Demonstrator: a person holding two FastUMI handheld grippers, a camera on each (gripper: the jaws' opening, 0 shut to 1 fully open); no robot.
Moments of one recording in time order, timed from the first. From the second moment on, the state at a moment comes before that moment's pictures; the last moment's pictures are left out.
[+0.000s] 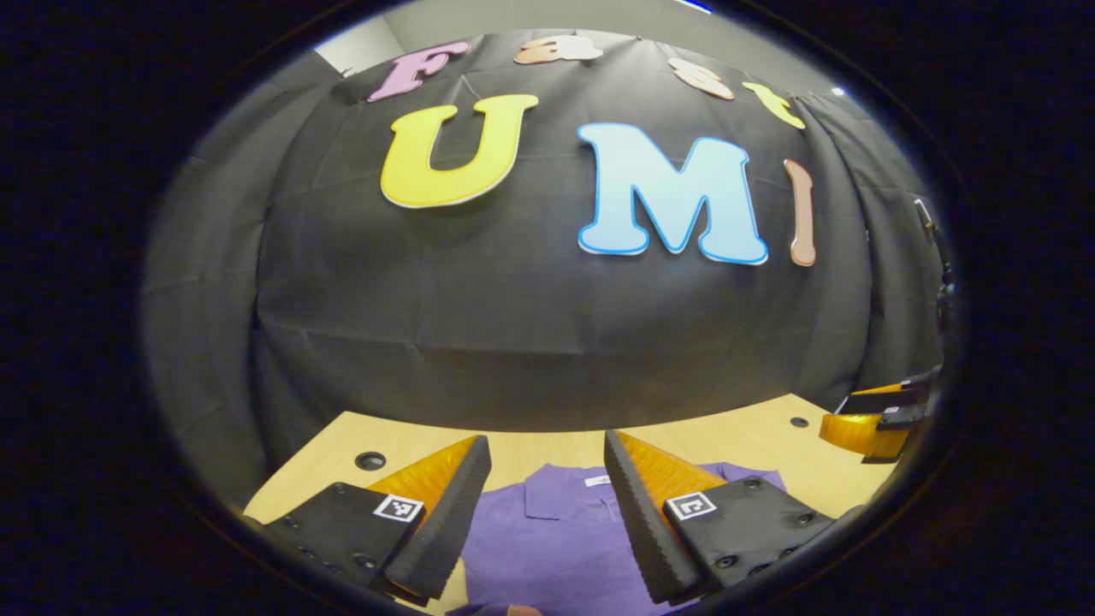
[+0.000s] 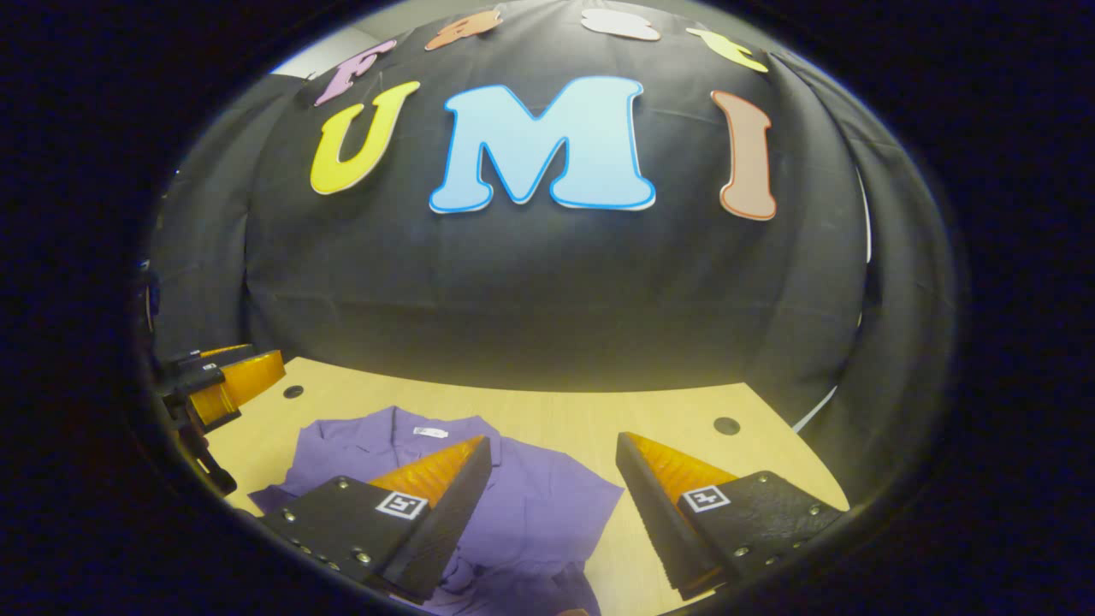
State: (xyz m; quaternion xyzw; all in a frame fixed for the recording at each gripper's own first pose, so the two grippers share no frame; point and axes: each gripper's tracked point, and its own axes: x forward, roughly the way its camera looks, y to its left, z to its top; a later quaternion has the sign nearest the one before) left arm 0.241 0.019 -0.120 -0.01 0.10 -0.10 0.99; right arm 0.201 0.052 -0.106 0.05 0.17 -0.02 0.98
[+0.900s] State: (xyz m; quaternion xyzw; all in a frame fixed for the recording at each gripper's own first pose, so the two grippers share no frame) left arm 0.083 -0.001 -0.023 0.00 0.01 -0.09 1.00; right arm 0.051 0.032 -0.031 0.04 0.08 -0.01 1.00
